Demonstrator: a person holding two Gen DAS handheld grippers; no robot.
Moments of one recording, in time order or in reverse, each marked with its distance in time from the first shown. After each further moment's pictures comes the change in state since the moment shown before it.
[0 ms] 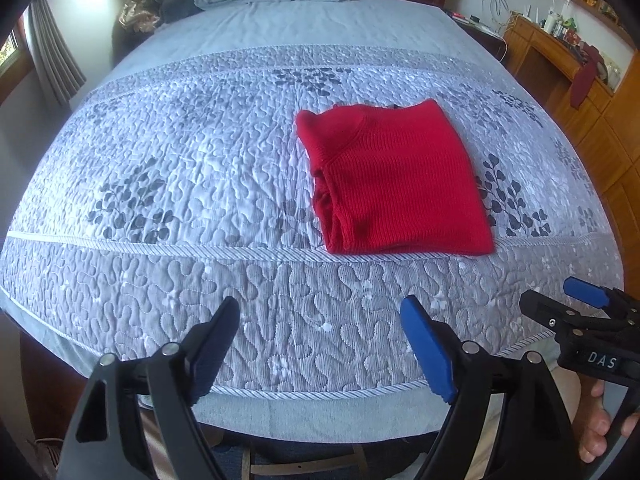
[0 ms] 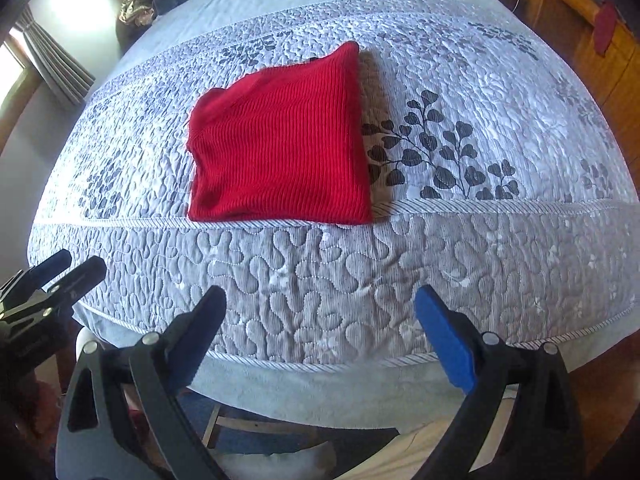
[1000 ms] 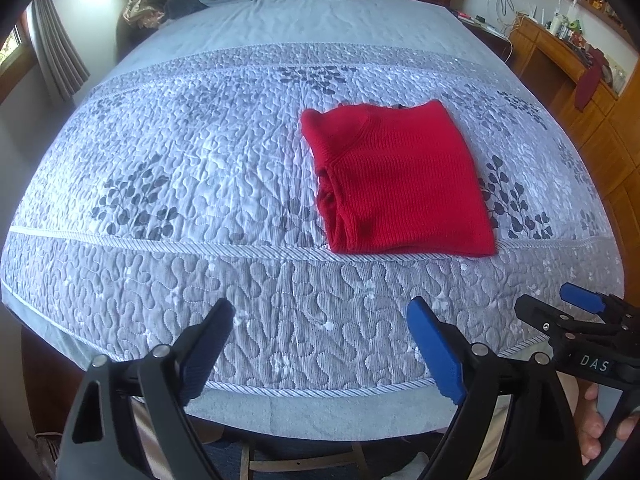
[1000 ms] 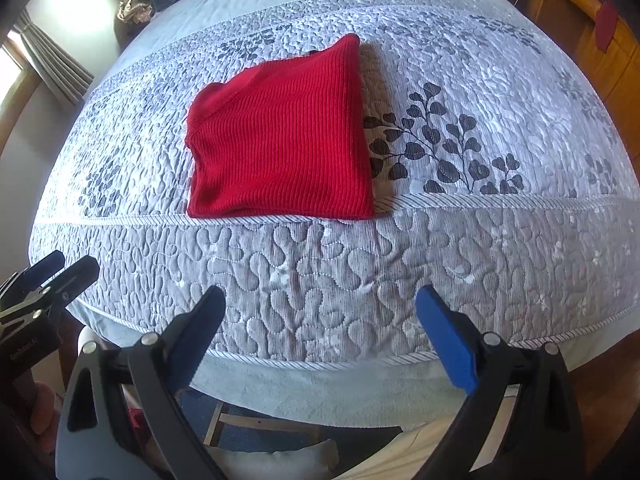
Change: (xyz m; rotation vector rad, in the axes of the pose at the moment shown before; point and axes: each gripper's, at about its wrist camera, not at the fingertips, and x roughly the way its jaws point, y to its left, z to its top) left arm -0.001 0.003 0.002 -0.017 0.014 0.005; right arm 0.007 -0.002 0.001 0.010 0.027 0.005
